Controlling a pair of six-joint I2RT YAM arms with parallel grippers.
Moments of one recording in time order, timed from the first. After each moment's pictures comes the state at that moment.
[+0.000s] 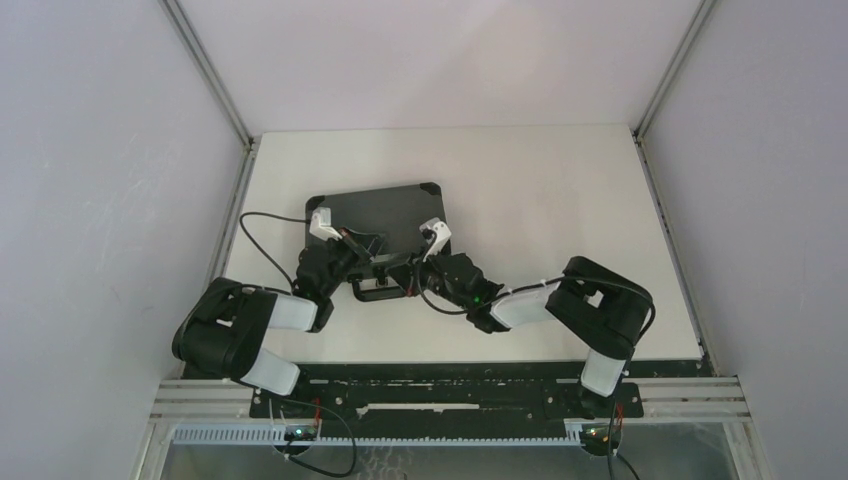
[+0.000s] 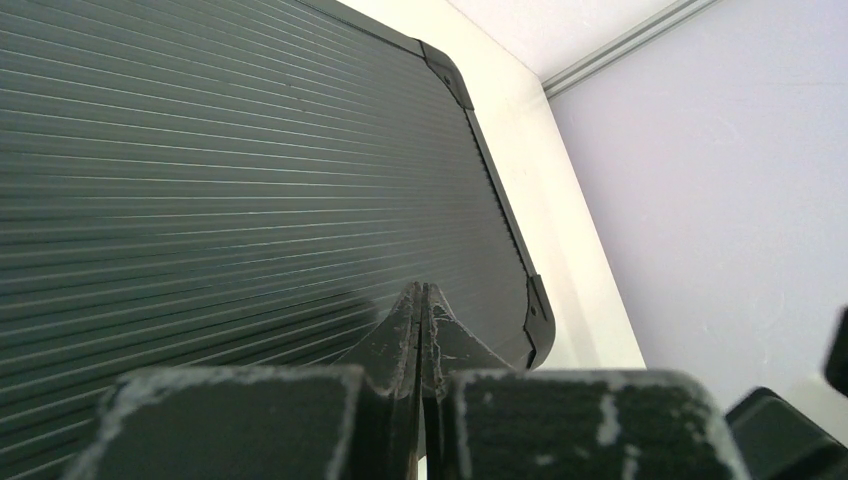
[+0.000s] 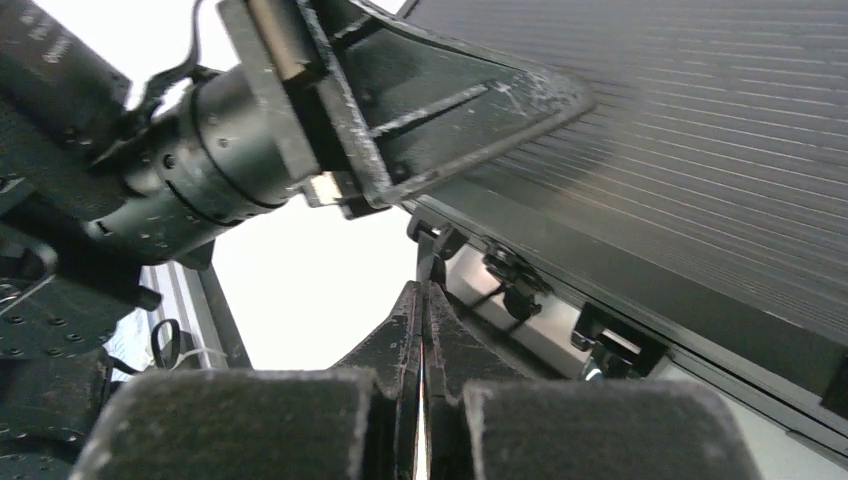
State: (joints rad) left arm -0.32 1.51 0.28 1.11 0.17 -0.84; right arm 0.98 1.78 0.72 0.91 0.02 0.57
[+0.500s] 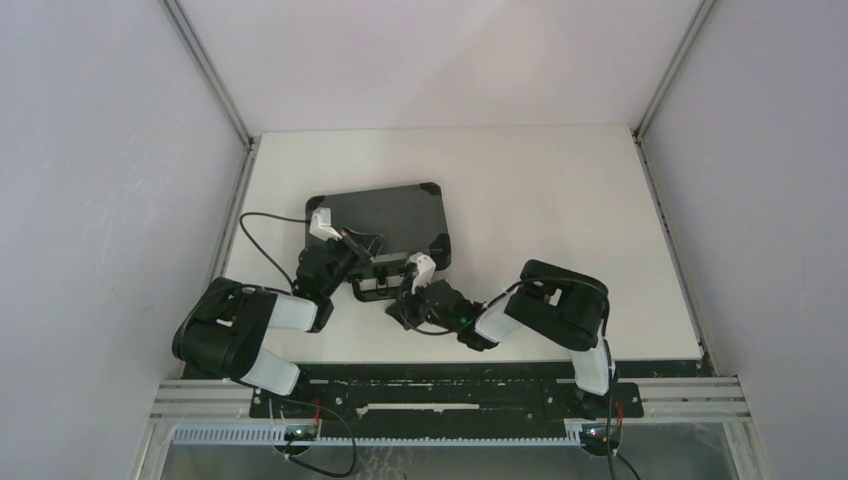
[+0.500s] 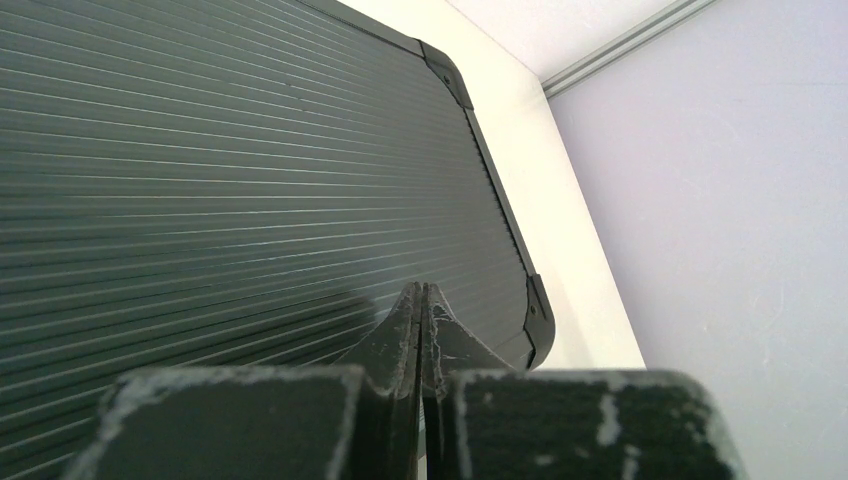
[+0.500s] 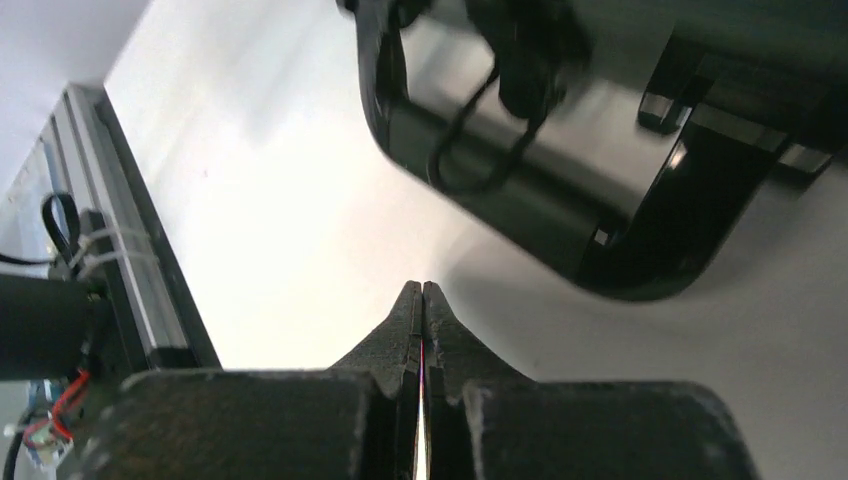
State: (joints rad) left arm -0.32 1.50 0.27 1.12 0.17 -0.84; right arm 1.08 1.95 0.71 0.89 0.04 0.59
